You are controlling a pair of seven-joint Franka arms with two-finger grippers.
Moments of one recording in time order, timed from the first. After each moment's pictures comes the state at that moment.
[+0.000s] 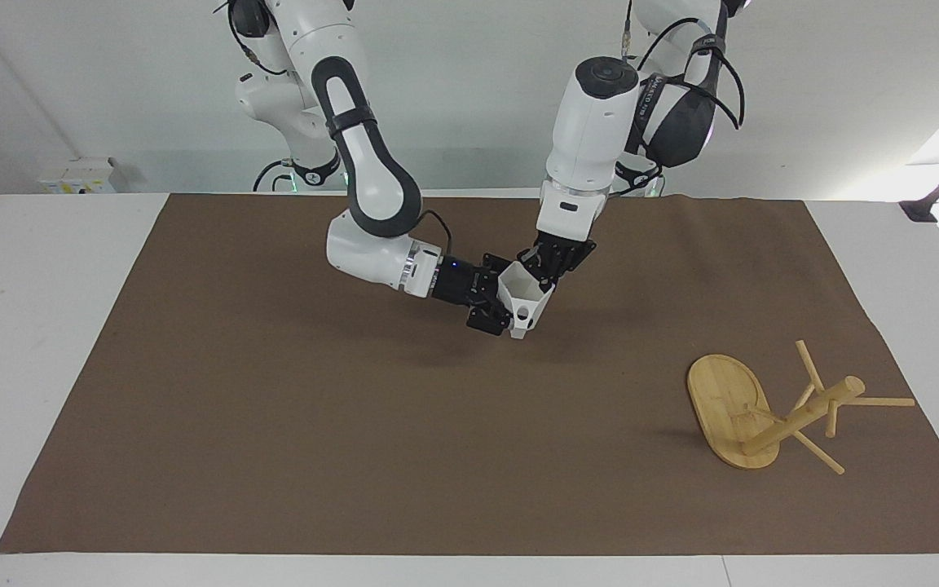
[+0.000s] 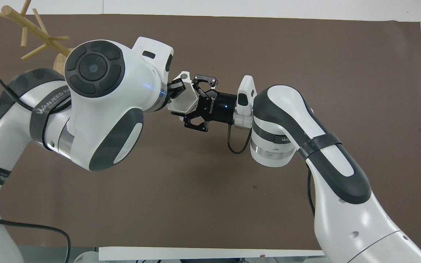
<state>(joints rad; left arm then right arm) -0.77 0.17 0.14 -1.65 -0.02 1.97 -0.95 0.50 0.32 0.00 -1.94 1.90 2.29 -2.38</state>
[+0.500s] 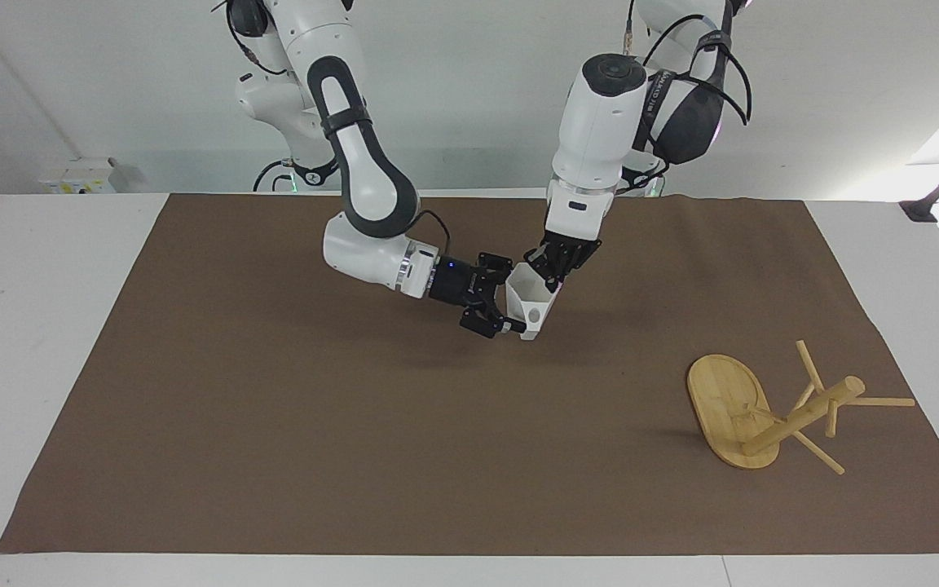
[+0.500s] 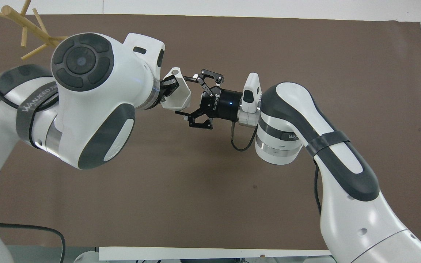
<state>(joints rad) -0.75 0.15 0.16 -1.63 -0.02 1.92 -0.99 0.45 0.31 0.00 -1.95 1.92 2.21 -2.38</state>
